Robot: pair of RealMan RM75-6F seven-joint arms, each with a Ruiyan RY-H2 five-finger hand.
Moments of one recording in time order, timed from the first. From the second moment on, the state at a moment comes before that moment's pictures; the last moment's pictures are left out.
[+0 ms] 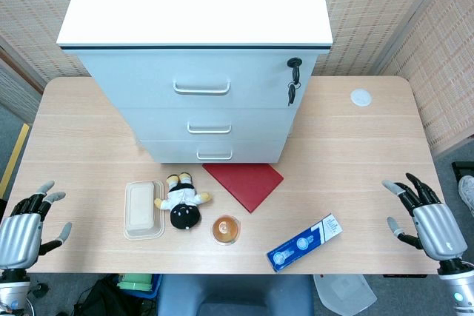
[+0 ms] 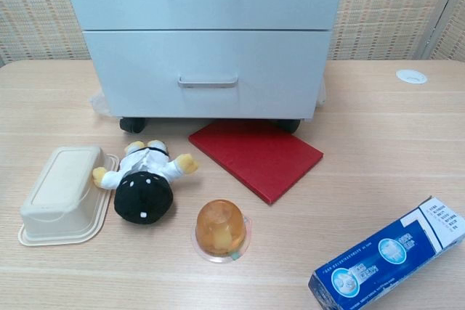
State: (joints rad) left arm -0.07 -1.13 -0.06 -1.82 1.45 1.52 0.22; right arm 0.09 -1.09 0.00 -1.57 -1.65 1.50 0.13
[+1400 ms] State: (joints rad) left arm -0.43 -1.13 -0.23 -2.00 1.48 1.21 0.11; right arm 0.11 -1.11 0.00 -1.55 -1.64 1.50 0.14
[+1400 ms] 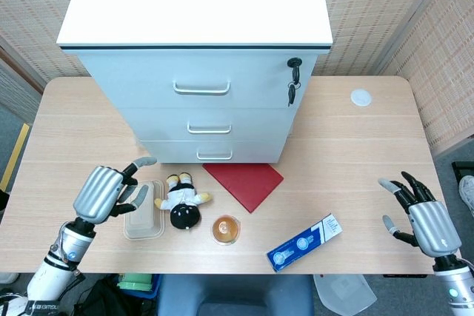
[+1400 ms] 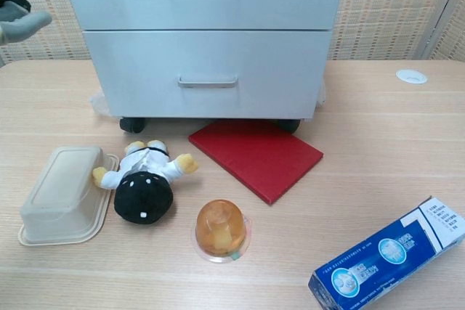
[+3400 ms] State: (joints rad) left arm -0.75 -1.36 -0.34 -1.94 1.08 1.19 0.33; right arm 0.09 -1.11 -0.01 -1.52 -1.62 1.50 0.17
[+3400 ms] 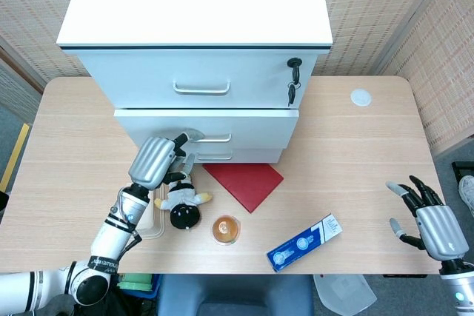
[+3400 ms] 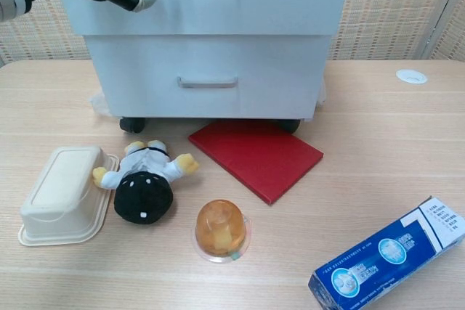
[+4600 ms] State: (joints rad) left arm -0.67 -1.27 -0.20 -2.13 1.26 1.25 0.39; right arm 0.08 -1.11 -0.01 -1.53 -1.63 1.50 0.15
